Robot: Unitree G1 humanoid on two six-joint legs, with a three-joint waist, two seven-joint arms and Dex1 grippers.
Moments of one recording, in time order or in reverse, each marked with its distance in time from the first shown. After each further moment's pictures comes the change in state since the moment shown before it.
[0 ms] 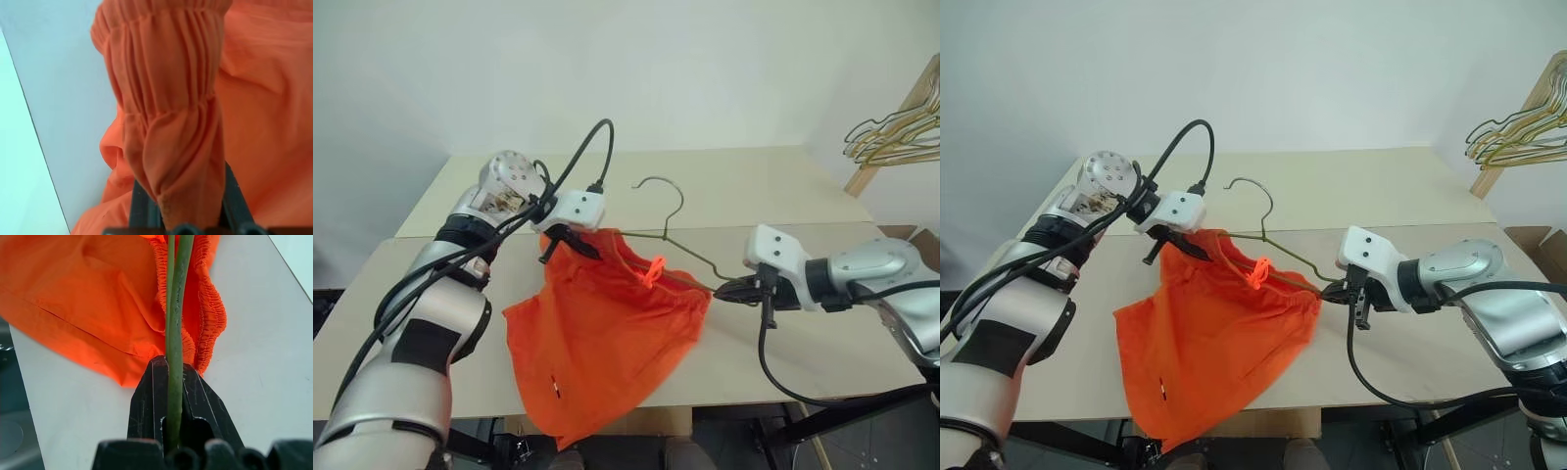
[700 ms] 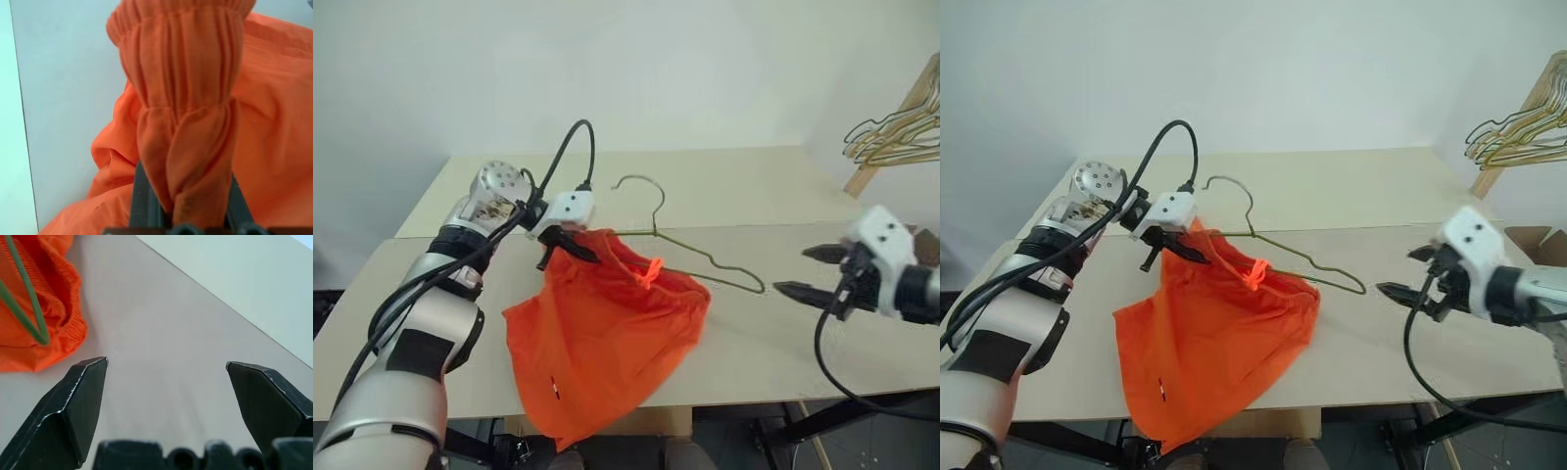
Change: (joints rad) left arm 0.069 0.015 0.065 -0.046 -0.037 0.100 0.000; right arm 0.427 0.023 -0.611 -0.038 0.054 0.062 -0.153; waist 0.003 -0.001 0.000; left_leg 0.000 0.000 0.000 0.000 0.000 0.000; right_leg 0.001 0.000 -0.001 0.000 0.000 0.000
